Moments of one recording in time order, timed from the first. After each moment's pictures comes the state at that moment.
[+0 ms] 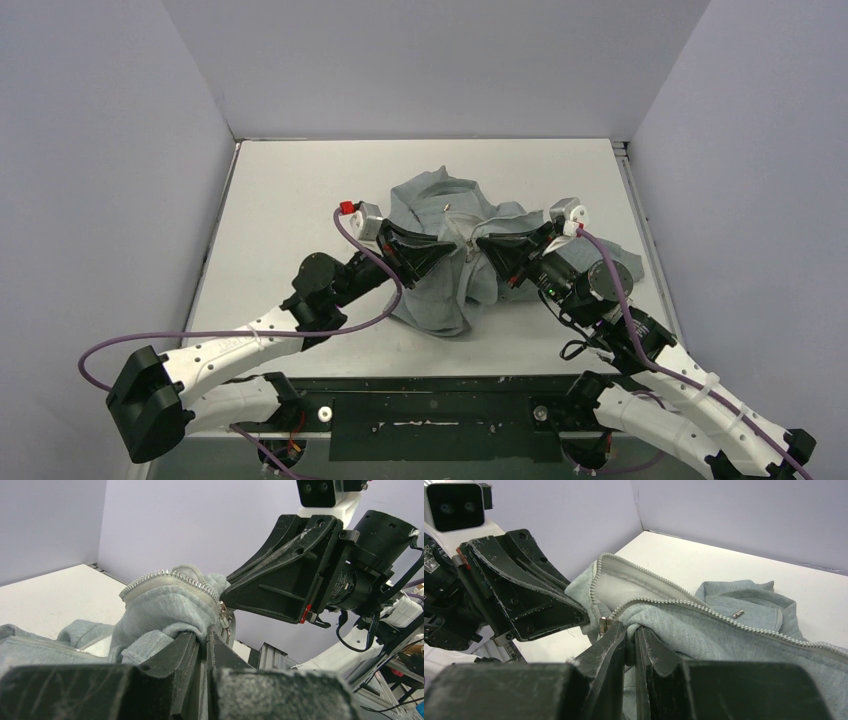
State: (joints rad) left arm -0.90 1.07 0.68 0.78 0.20 -0.49; right arm 0.81 0.67 0.80 -0.03 0.03 0.27
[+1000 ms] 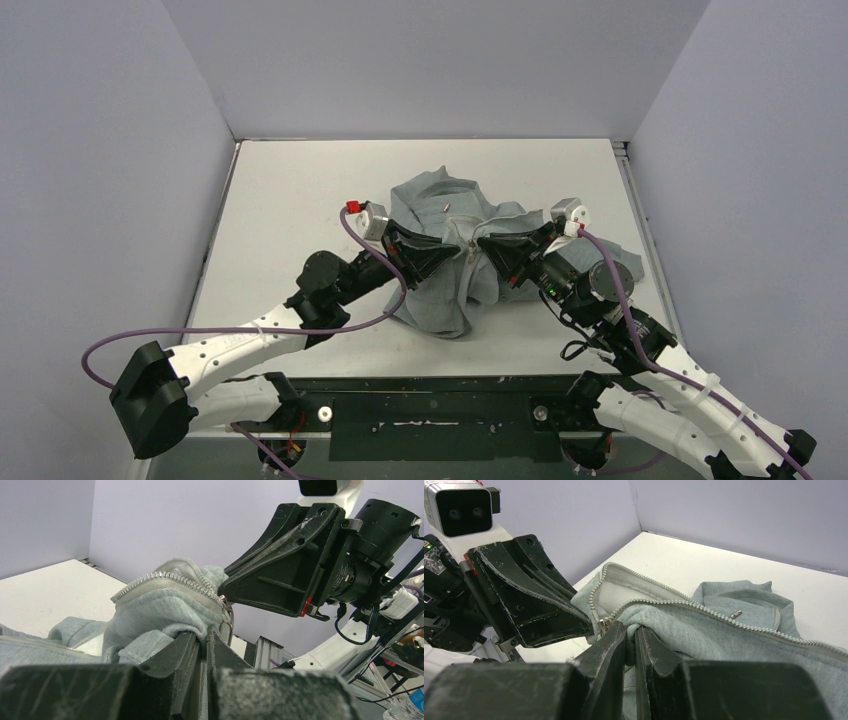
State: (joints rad) left arm -0.90 1.11 0.68 0.79 0.25 -0.50; right arm 0.81 0.66 0.80 -0.03 0.03 0.27
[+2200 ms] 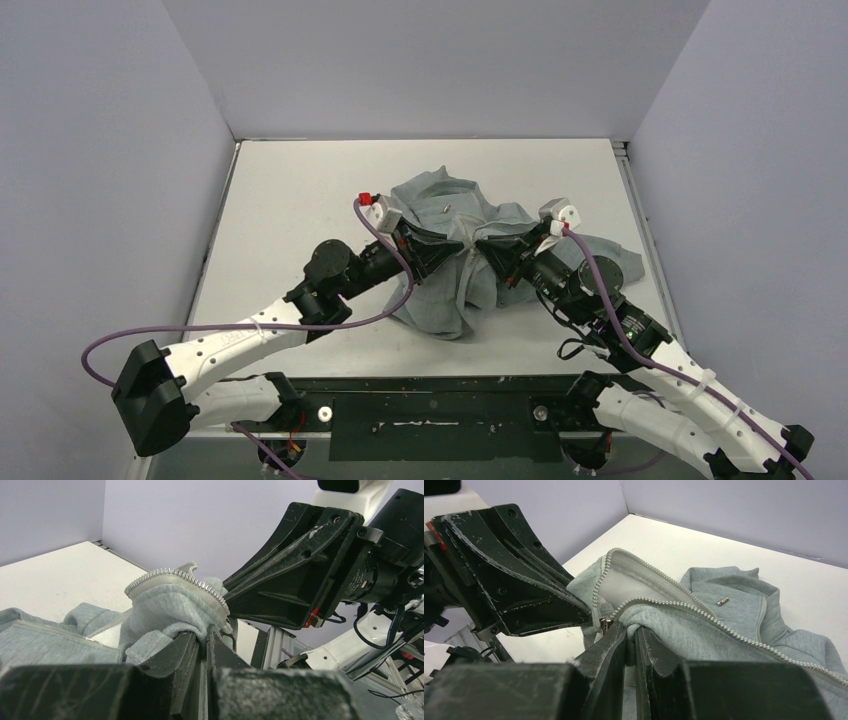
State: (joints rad) left arm -0.90 1.12 0.76 0.63 0.22 -0.45; right arm 0.81 0.69 0.81 -0.08 0.05 0.22
